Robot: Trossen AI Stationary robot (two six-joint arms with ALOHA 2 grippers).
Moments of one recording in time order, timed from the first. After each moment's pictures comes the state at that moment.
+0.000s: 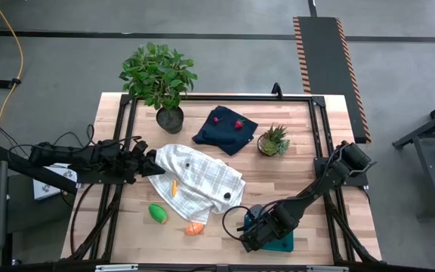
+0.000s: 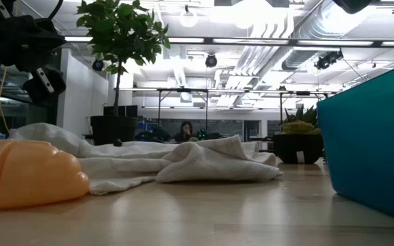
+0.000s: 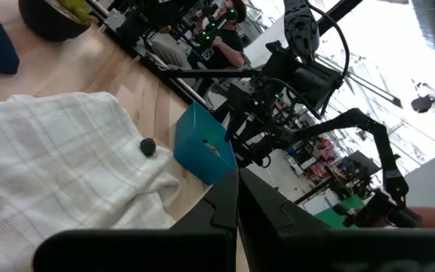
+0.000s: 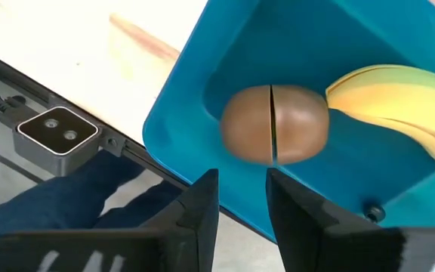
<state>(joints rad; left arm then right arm) 0.06 0.09 0.01 0.05 0.23 -0.82 0.66 1.89 1.48 -0.84 -0.11 1.72</state>
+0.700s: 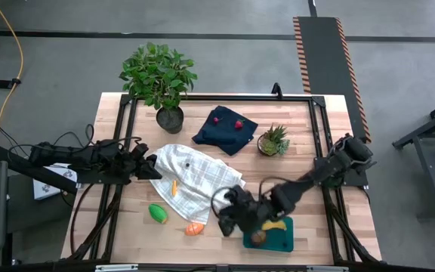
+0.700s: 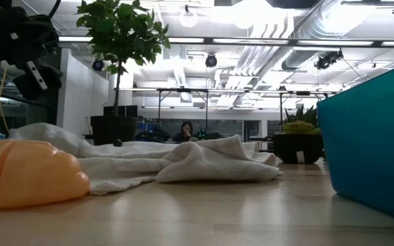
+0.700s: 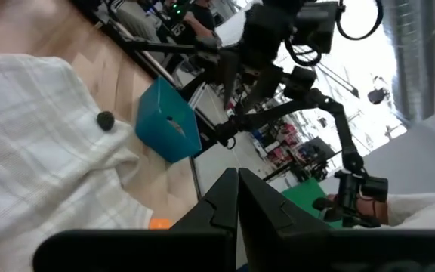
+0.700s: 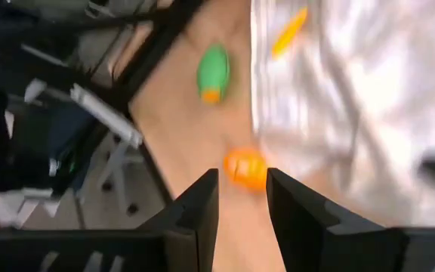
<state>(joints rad) 0.06 0.09 0.01 0.09 0.35 -0.92 0.53 1.82 1.48 -0.39 0.42 1.21</state>
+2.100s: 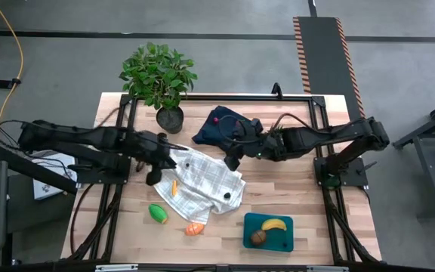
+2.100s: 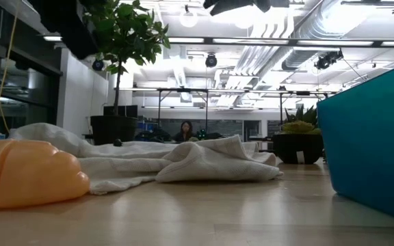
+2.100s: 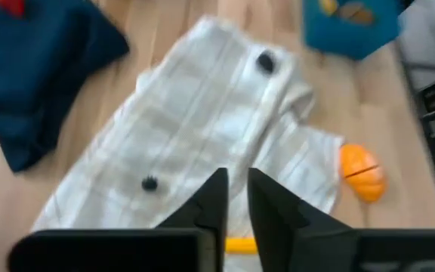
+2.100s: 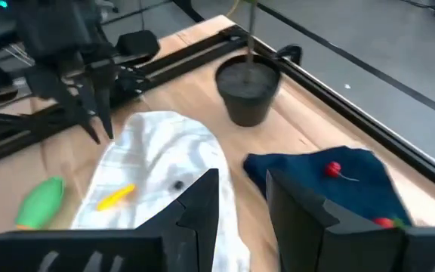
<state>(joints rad) 0.06 0.94 0.76 -0.62 0.06 -0.18 0.15 1.54 1.48 -0.58 0.55 0.49</state>
